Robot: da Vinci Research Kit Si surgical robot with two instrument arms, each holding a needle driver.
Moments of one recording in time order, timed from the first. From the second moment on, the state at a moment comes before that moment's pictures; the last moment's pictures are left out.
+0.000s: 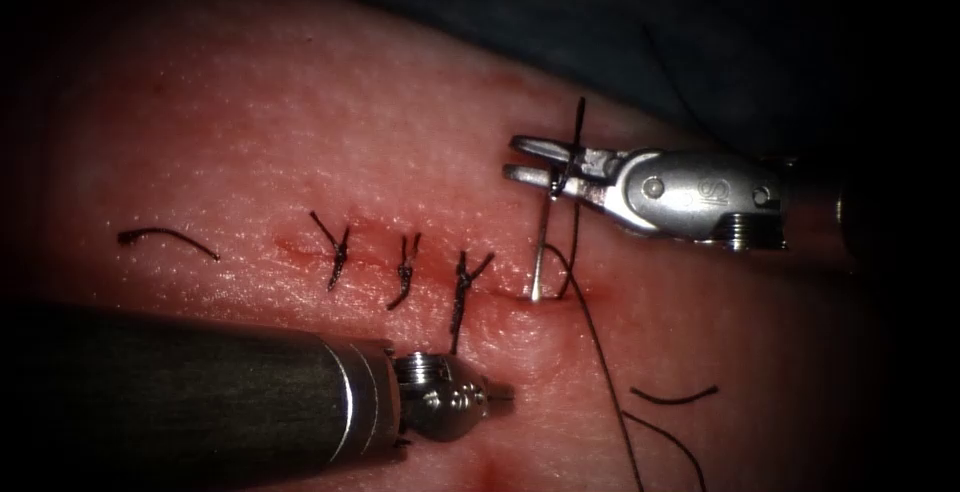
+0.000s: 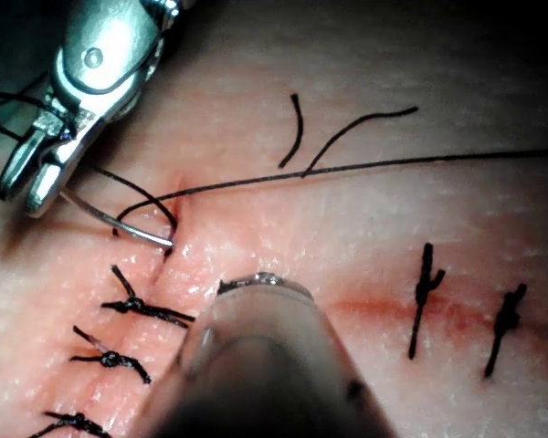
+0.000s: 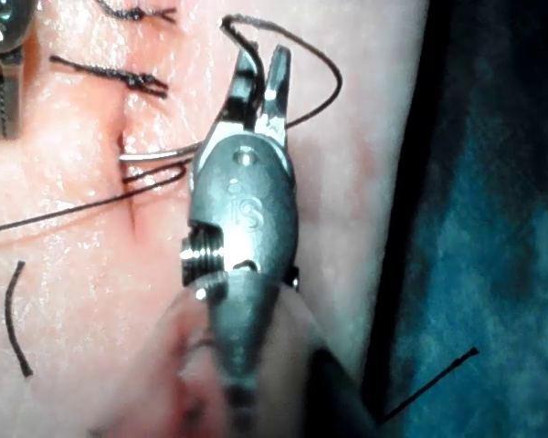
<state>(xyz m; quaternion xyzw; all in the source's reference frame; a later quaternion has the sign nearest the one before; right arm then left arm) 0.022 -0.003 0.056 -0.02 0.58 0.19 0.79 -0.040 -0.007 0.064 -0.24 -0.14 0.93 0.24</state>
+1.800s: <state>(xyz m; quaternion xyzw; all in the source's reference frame) 0.023 -0.005 0.059 0.33 0.49 0.58 0.56 -0.039 -0.006 0.064 -0.24 -0.14 0.93 0.24</state>
